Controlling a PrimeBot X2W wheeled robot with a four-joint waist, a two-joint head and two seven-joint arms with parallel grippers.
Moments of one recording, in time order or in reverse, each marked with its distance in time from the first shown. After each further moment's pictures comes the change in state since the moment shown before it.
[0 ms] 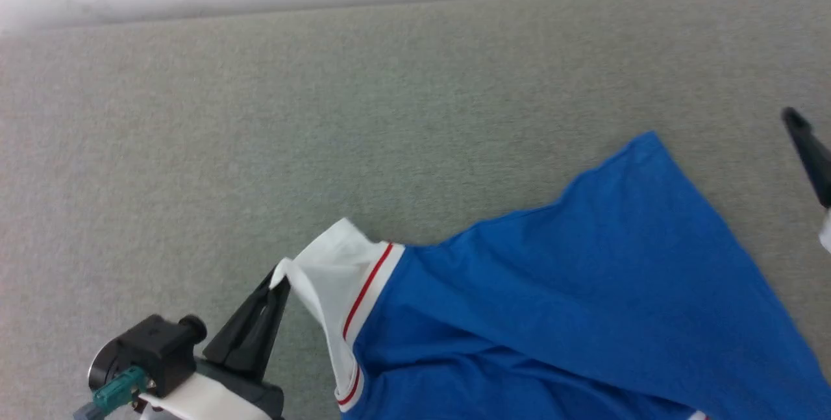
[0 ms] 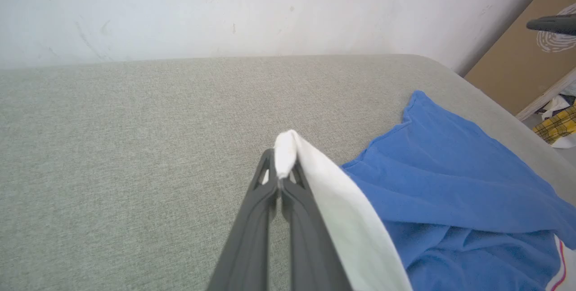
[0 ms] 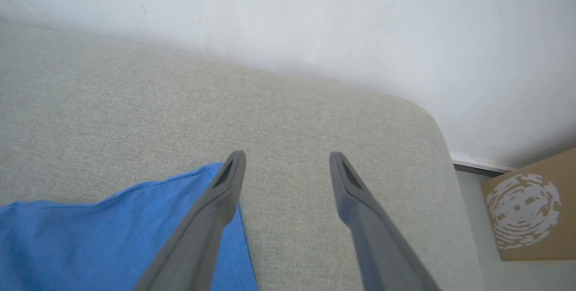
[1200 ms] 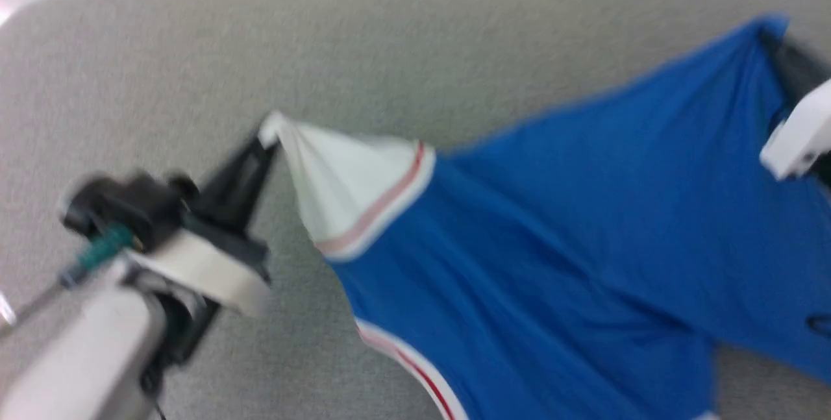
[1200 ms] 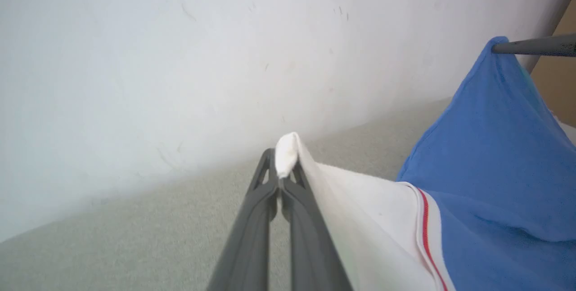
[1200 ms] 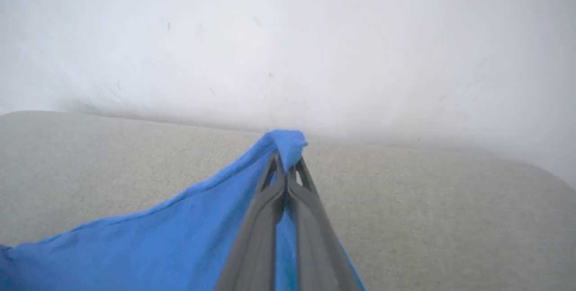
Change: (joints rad) left arm -0.368 -0.030 -0.024 0.187 0.080 -0.134 -0.016; right arm -0.234 0.151 0.060 0.327 0.011 0.000 -0.152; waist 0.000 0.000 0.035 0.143
